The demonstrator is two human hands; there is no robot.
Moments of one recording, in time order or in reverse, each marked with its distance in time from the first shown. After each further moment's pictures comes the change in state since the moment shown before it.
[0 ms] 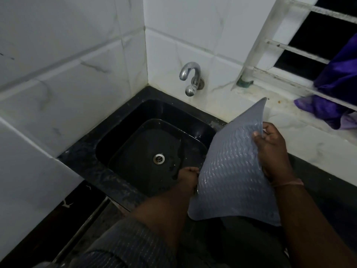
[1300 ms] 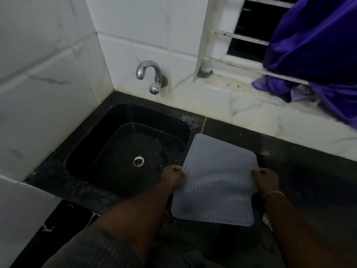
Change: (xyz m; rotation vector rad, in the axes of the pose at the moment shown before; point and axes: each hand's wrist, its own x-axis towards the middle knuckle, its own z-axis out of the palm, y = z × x) left_hand -0.027 -0.008 0.004 0.438 -0.172 0.172; right_hand -0.058 0.173 -0.113 -0.263 0.322 0.587
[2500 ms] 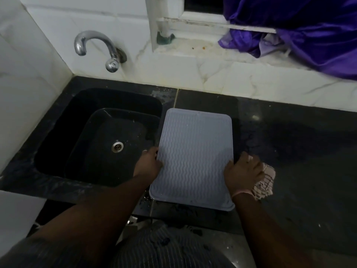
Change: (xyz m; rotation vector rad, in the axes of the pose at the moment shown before) left_hand -0.027 -0.023 0.007 0.753 0.043 0.373; right_hand -0.037 0.115 0.028 -0.588 0.386 -0.120
